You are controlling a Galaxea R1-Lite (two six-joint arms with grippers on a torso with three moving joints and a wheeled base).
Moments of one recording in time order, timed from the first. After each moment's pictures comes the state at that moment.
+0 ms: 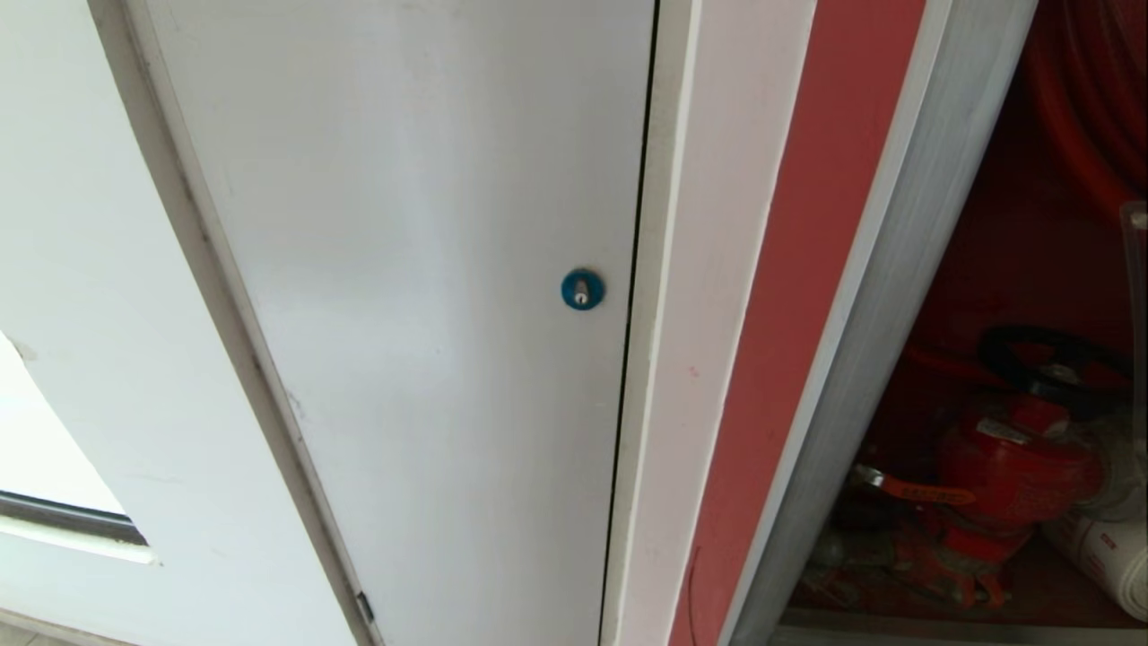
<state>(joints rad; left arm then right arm) -0.01 0.00 0.00 0.02 -0.01 0.01 0.68 0.84 -1.19 0.42 -0.50 -0.57</state>
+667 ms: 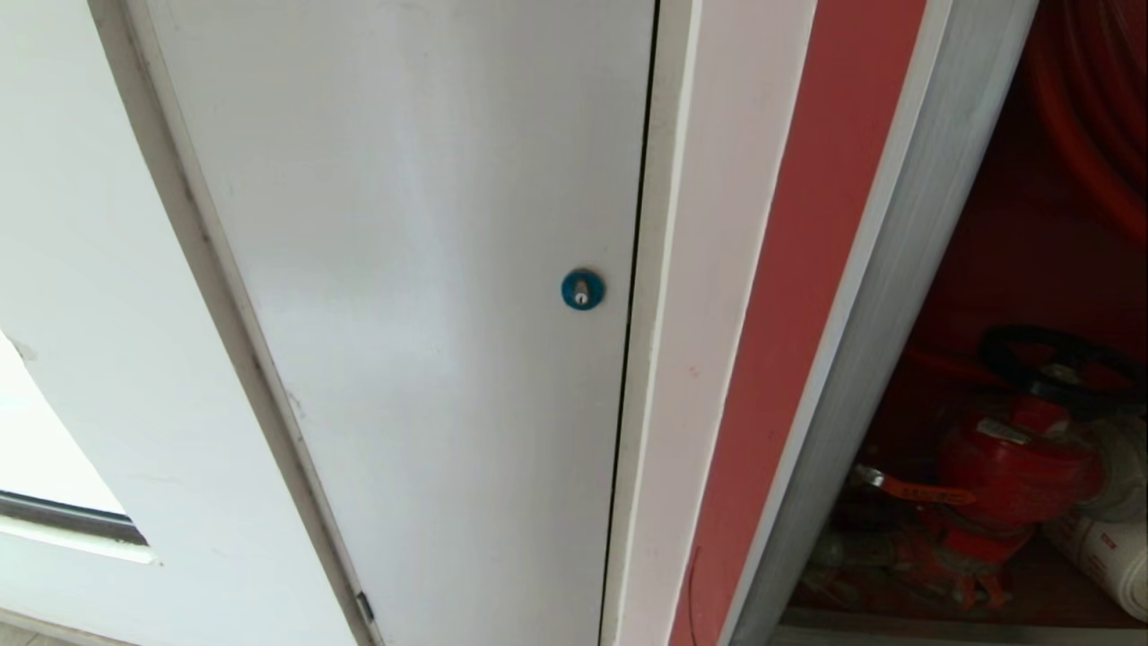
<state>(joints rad) -0.01 0.00 0.00 0.02 -0.01 0.01 0.68 0.85 -1.26 0.42 -0.58 -0.98</state>
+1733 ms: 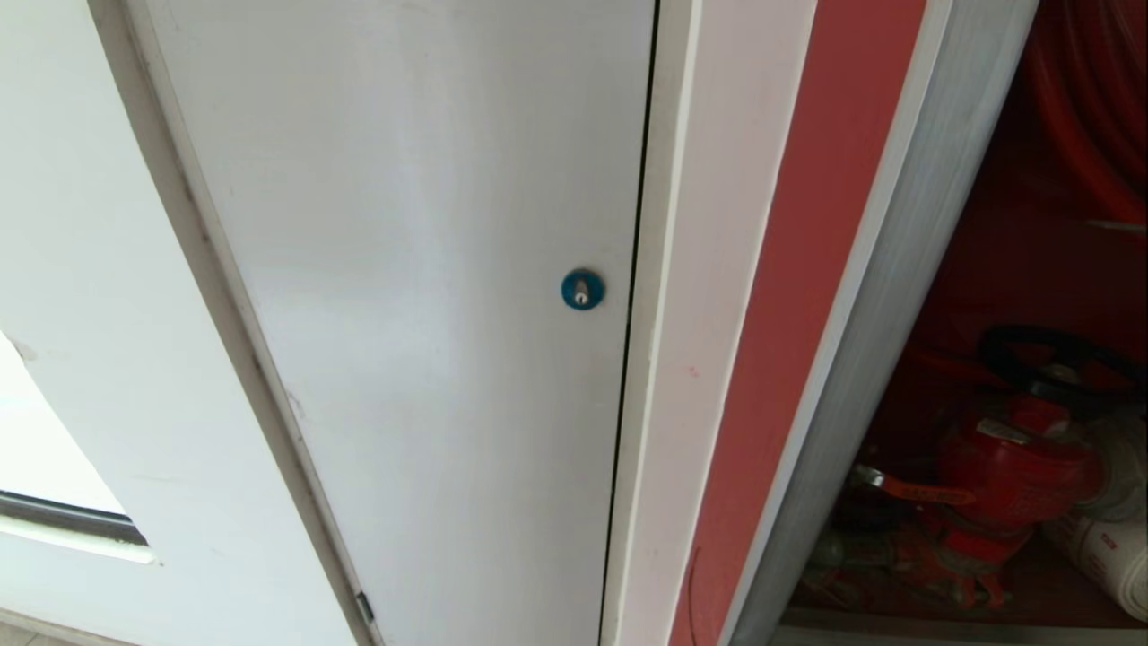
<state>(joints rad) -0.01 0.00 0.00 0.02 -0.01 0.01 0.68 0.92 -1.17 0.36 -0.64 -1.31</state>
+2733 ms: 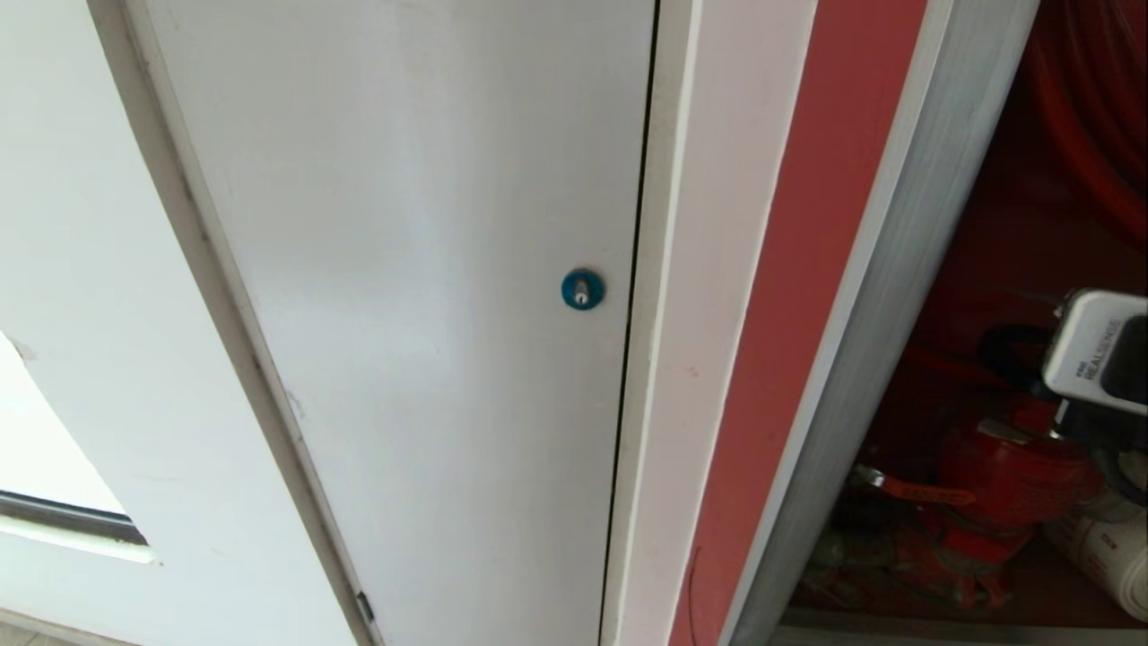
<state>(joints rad) -0.01 0.00 0.00 0.02 -0.01 0.01 0.57 1.10 -1.00 0.12 -0.68 -1.32</state>
